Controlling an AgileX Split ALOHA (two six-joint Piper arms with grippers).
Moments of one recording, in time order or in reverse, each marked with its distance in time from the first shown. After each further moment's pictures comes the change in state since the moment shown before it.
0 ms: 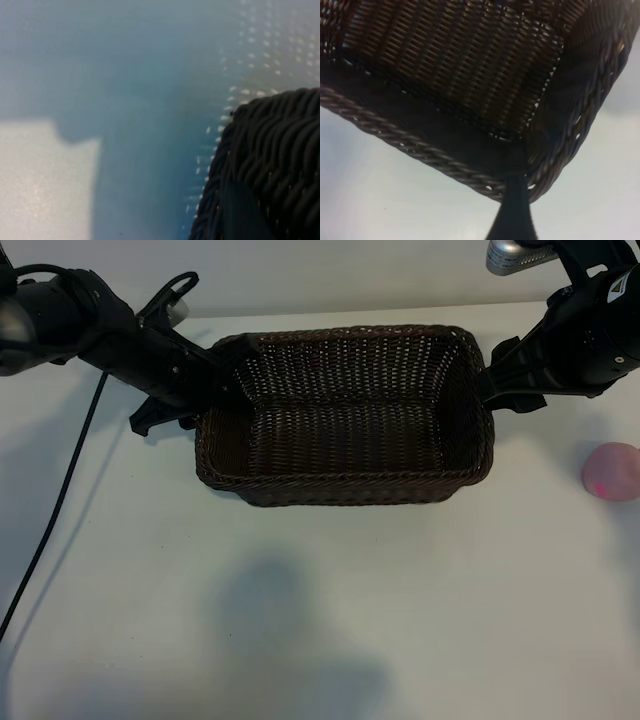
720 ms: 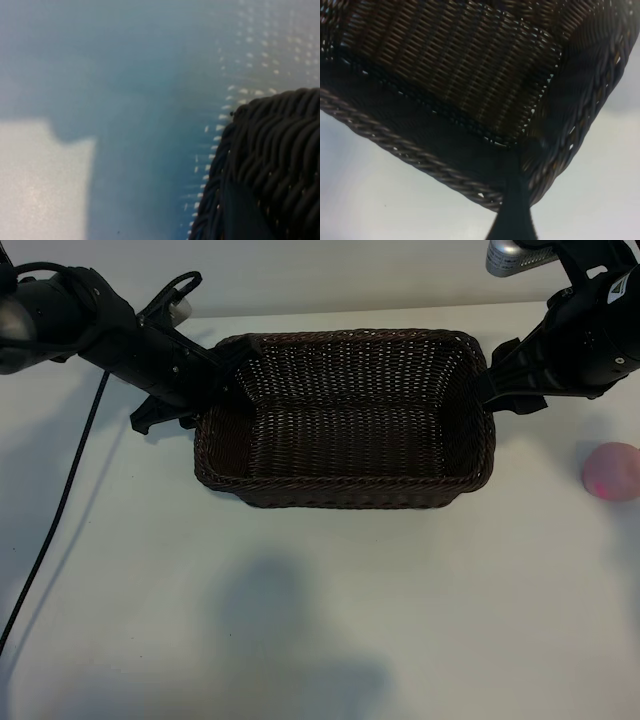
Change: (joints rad) left arm 0.000 0.000 -0.009 0.000 0.018 0.023; right arm 0.000 0.000 0.000 -0.001 0.006 0.000
